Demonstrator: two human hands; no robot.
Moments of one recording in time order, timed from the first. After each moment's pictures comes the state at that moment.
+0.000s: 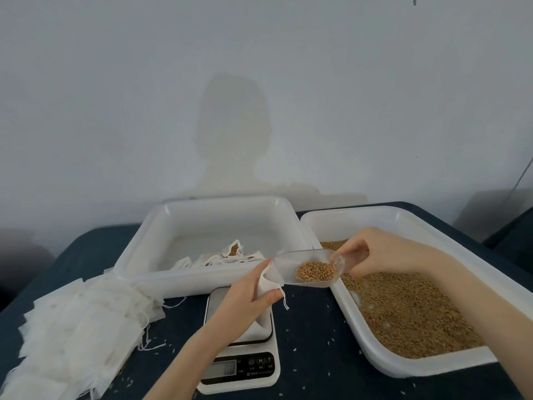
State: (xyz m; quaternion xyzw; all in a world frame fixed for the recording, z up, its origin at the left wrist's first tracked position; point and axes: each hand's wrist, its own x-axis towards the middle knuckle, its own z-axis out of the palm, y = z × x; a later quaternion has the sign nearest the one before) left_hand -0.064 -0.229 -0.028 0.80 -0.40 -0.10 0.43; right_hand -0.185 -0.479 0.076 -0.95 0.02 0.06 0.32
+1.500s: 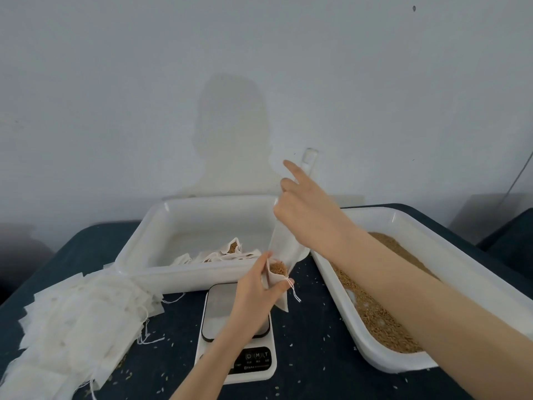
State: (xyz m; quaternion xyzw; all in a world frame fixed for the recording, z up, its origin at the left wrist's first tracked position) left_hand -0.082 -0.257 -0.030 0.77 -0.28 -0.07 0.58; right_hand -0.136 -0.352 0.143 -0.93 -0.07 -0.12 -0.35
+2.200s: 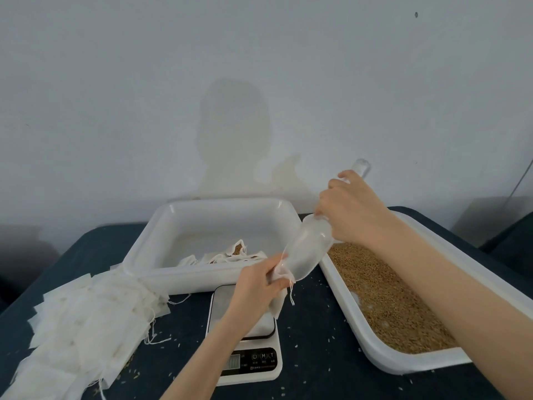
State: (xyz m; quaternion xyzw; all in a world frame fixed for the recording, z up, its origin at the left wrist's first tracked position) left_hand -0.069 -0.248 -0.017 0.79 -0.36 -0.05 0.50; right_hand -0.148 -0.410 0.134 -0.94 0.03 -0.13 -0.31
